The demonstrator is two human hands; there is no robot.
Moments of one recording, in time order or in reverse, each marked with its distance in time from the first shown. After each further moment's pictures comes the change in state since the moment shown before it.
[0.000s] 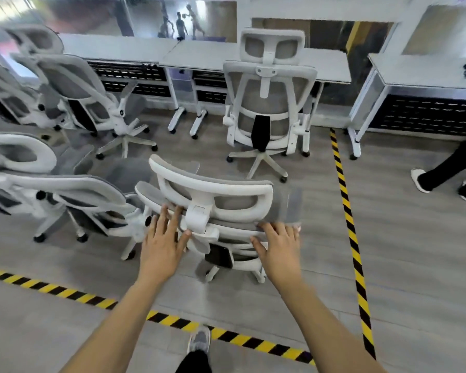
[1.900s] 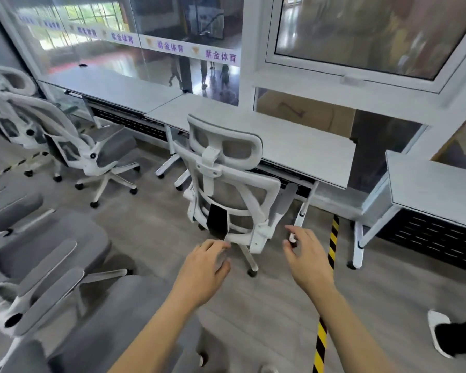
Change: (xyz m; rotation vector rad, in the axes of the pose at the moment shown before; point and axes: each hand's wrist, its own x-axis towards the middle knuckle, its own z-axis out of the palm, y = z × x) left_hand 0.468 0.485 0.124 -0.241 0.068 0.038; right_hand 0.618 0.343 -0.160 0.280 -0.144 -0.121
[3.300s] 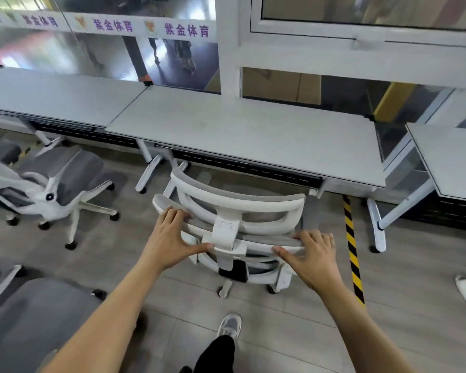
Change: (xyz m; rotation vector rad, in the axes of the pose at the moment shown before) left_hand 0.348 -0.258 -0.092 0.121 -0.105 0.052; right_hand 0.239 -0.029 0.178 -0.277 0.046 0.174
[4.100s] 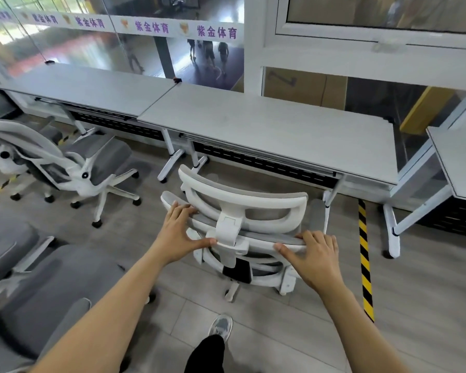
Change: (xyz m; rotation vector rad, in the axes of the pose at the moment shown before) left_hand -0.093 -0.004 0.000 -0.119 -0.040 -0.131; right_hand -0.073 -0.006 -0.008 -0.033 -0.083 -0.043
